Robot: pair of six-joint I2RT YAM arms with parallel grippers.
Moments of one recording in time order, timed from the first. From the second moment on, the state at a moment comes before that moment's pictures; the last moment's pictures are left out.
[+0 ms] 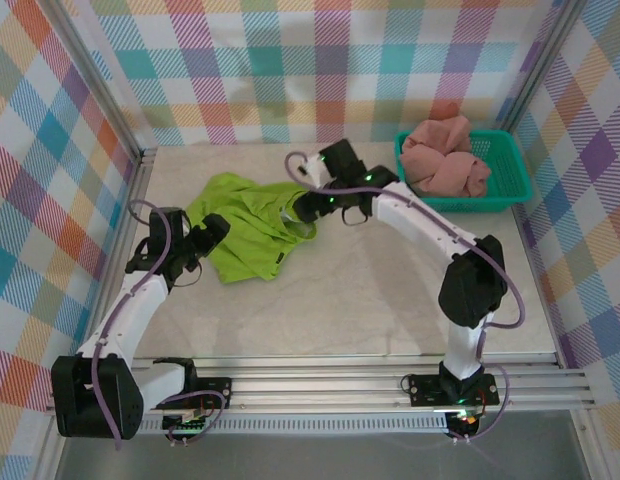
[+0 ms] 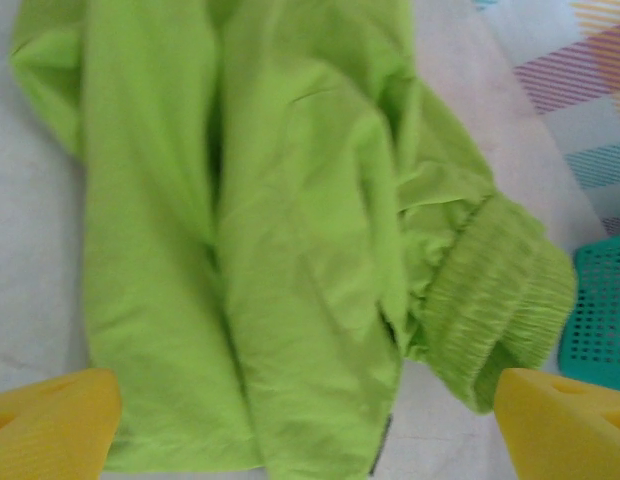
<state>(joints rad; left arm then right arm) -0.03 1.12 0.75 -0.39 0.20 -0.82 0.66 1.86 1.70 -0.71 -0.12 -0.05</state>
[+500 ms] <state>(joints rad) -0.03 1.30 0.64 -0.31 0.20 -0.85 0.71 2.08 1.67 -0.66 -0.07 -0.07</state>
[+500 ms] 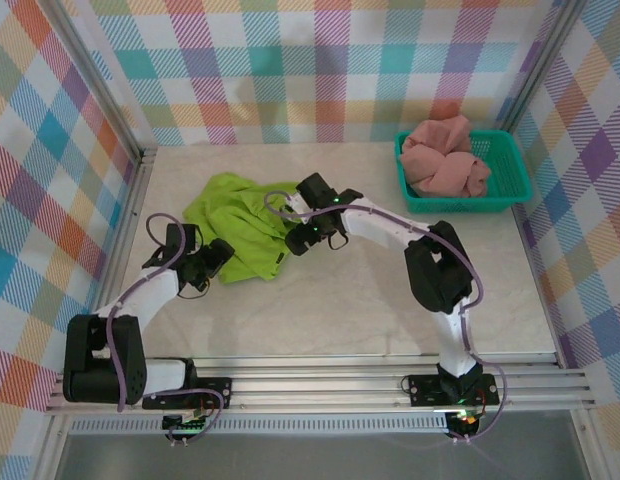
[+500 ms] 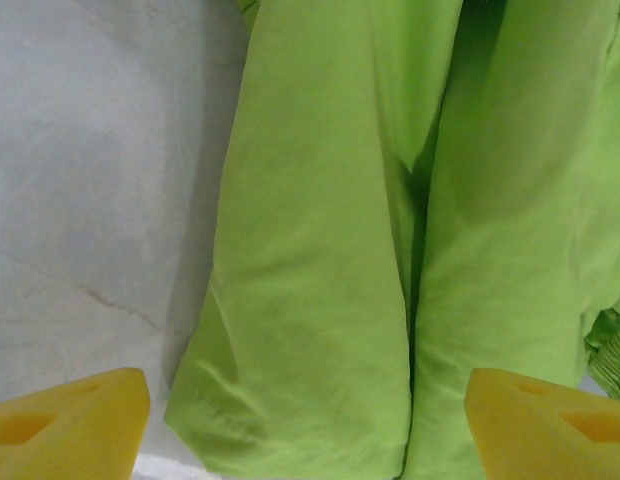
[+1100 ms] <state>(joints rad) -0.04 1.46 0.64 -0.18 0.20 -0.83 0.71 2.26 1.87 -0.72 0.01 -0.06</state>
